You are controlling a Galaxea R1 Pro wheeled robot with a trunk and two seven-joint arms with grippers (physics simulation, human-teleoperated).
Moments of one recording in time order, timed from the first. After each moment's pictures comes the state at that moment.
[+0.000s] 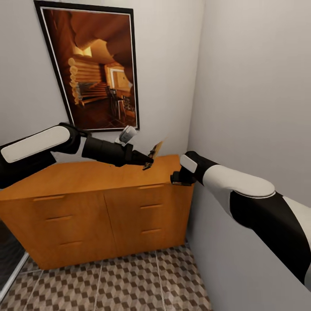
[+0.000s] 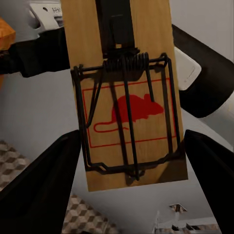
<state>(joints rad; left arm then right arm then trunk) -1.60 0.60 -1.26 -1.54 2.19 0.76 0.17 -1.52 0.17 1.76 -0.06 -2.09 0.78 -0.40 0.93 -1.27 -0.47</state>
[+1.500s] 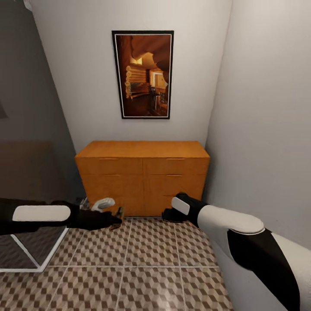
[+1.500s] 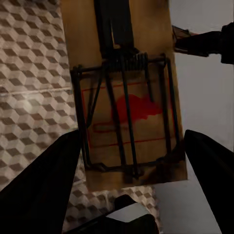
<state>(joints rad) -1.60 0.70 -2.17 -1.54 2.32 0.11 0.10 -1.22 0.17 1.76 -0.20 -2.09 0.58 -0.41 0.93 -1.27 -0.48</state>
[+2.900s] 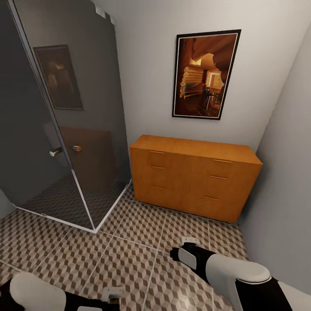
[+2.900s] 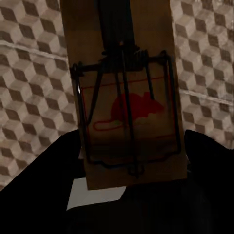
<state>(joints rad) -0.81 0.17 -2.34 -0.75 2.34 -0.11 0.29 -0.88 0.13 1.76 -0.19 -1.95 0.21 -0.38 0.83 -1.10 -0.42</state>
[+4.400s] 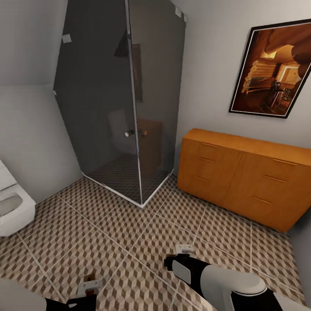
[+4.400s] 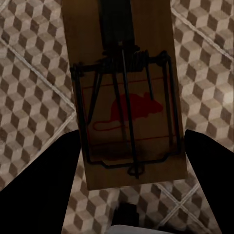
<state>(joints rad) -0.78 0.28 -2.34 -0.75 2.35 -0.39 0.41 -0.81 0.17 1.76 -0.19 -1.86 0.15 -0.38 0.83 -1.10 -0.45</state>
